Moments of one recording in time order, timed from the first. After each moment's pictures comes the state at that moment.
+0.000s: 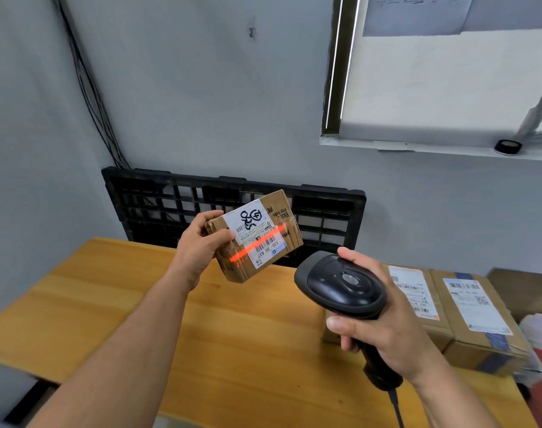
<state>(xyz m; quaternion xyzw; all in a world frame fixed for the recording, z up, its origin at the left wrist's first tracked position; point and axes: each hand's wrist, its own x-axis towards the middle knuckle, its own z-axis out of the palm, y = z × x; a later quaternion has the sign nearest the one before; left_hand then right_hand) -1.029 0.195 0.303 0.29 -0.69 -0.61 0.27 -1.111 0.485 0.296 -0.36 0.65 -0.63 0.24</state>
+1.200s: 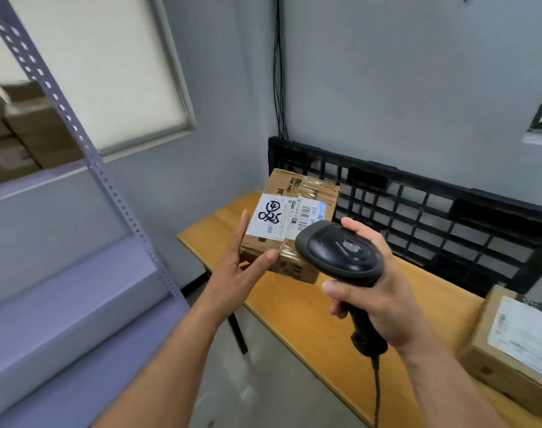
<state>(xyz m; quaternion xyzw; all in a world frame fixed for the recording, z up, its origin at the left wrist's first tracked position) -0.815 0.236 0.294 0.39 -0.70 -0.49 0.34 -1.012 0.352 0.297 -0.49 0.45 -0.62 0.41</state>
